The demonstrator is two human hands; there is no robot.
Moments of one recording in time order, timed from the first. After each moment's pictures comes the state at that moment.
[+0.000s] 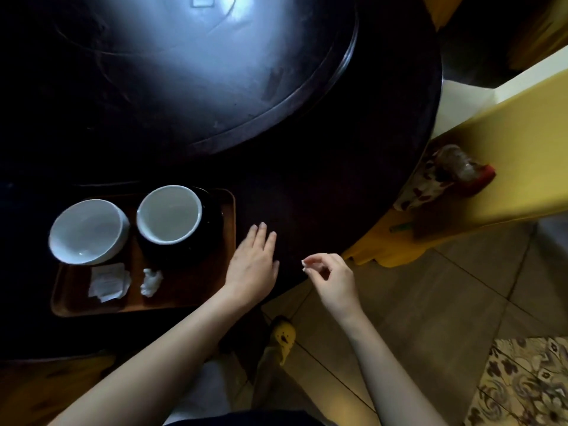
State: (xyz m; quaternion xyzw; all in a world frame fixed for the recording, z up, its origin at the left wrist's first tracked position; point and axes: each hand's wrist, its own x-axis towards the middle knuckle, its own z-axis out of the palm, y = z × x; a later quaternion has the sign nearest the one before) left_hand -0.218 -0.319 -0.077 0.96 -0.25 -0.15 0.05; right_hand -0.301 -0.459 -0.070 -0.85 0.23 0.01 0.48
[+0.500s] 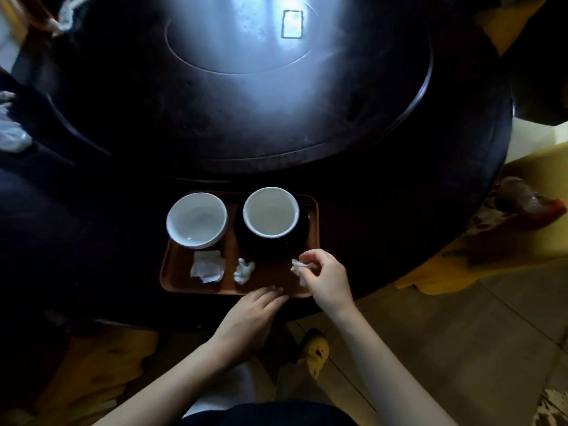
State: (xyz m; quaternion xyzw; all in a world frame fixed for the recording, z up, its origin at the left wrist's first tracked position) left_hand -0.257 -0.133 -0.076 0.90 -0.40 -0.09 0.13; right_hand -0.250 -0.311 -0.049 -0.85 0.19 0.03 0.50
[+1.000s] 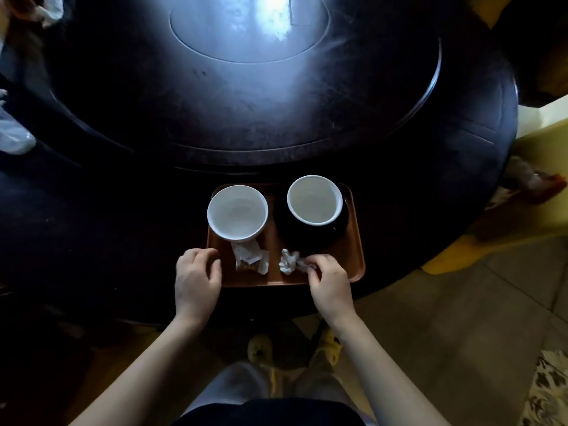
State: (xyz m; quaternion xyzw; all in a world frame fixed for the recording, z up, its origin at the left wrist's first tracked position) left_hand -0.195 0.004 -0.067 0.95 -0.01 -0.01 0.30; right_hand -0.258 -0.212 -0.069 -0.91 0.19 -0.02 0.38
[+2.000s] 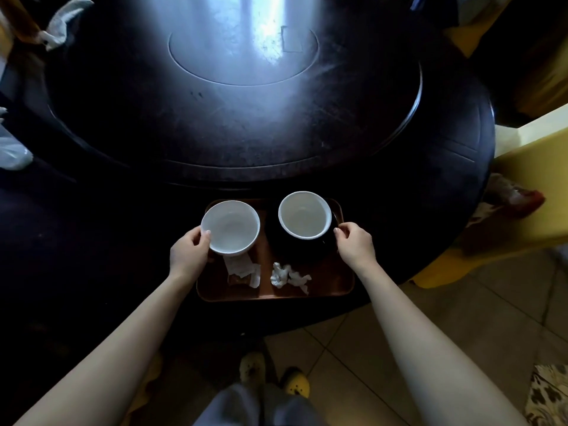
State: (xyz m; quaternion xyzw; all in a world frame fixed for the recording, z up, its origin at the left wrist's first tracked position) left_hand -0.126 -0.011 -0.052 0.86 0.12 -0.11 0.48; right_hand -0.190 -0.296 -0.044 -0.87 0.34 0.04 0.37
